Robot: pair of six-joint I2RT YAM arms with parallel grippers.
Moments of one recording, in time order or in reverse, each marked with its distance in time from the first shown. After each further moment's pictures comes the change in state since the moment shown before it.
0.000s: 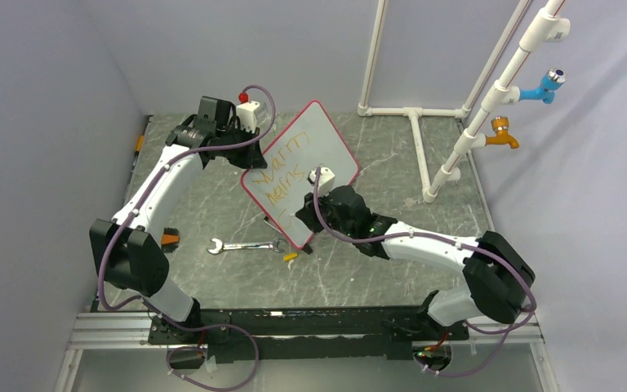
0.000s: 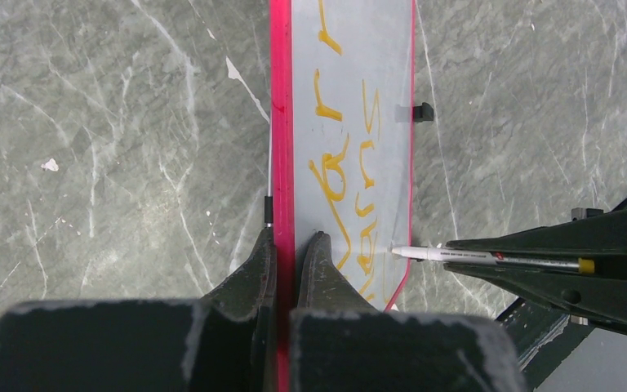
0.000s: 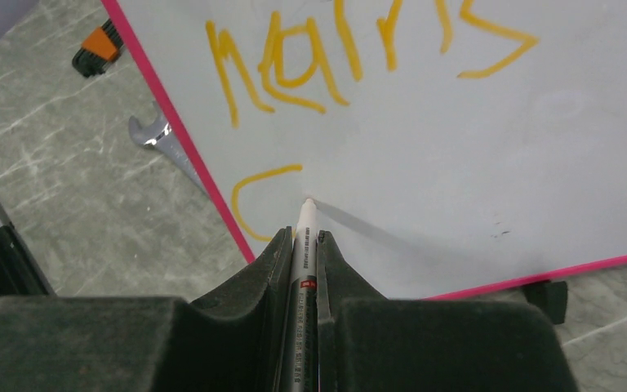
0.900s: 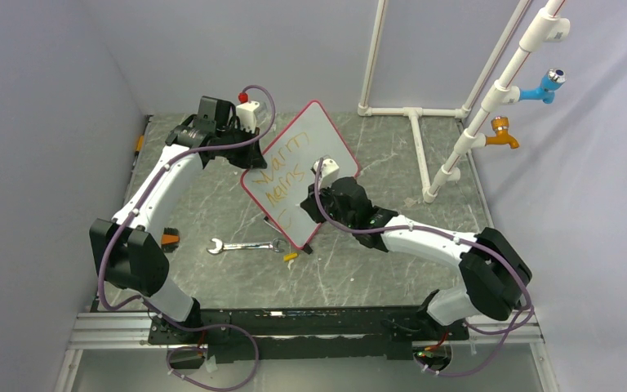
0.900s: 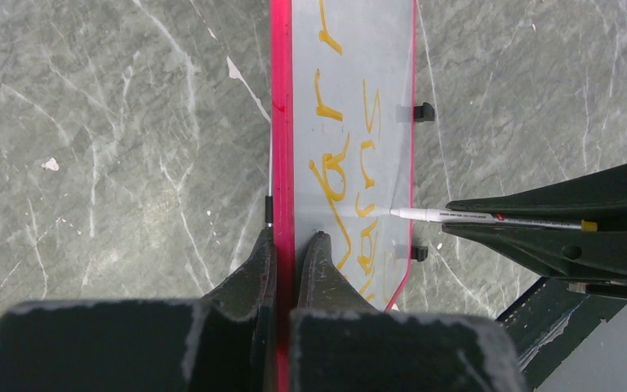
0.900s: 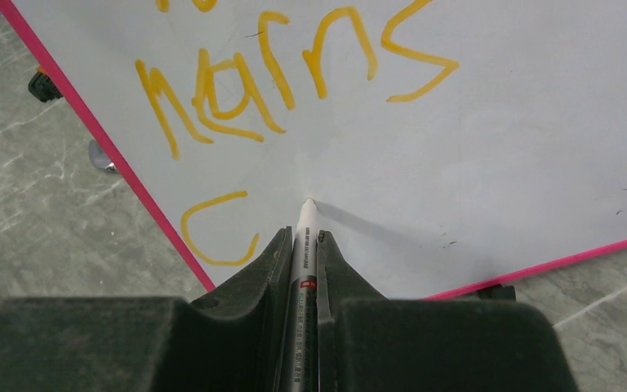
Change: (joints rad) left arm 0.000 0.000 0.000 0.000 -0.001 0.001; right arm -0.056 0.029 0.050 -0.025 0.025 -0.023
